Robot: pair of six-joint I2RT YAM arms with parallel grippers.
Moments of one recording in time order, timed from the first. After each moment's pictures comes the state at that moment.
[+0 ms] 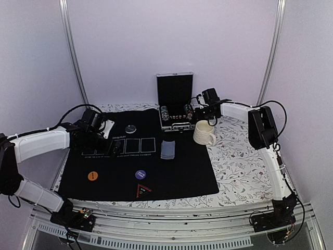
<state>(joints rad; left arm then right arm) -0.43 1.33 0.83 -0.42 -0.03 0.00 0.42 2.54 2.14 -0.39 -0.07 0.18</state>
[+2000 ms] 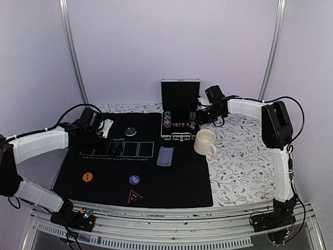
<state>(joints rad) -0.42 1.32 0.83 -0.42 -0.01 -0.01 0.45 2.27 1.83 -0.46 -0.16 0.14</state>
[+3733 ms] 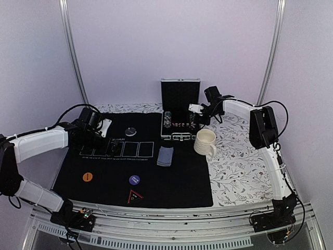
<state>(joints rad) -0.39 1.33 0.83 -0.42 0.02 -0.01 0.39 2.56 2.24 -0.59 -0.30 -0.97</state>
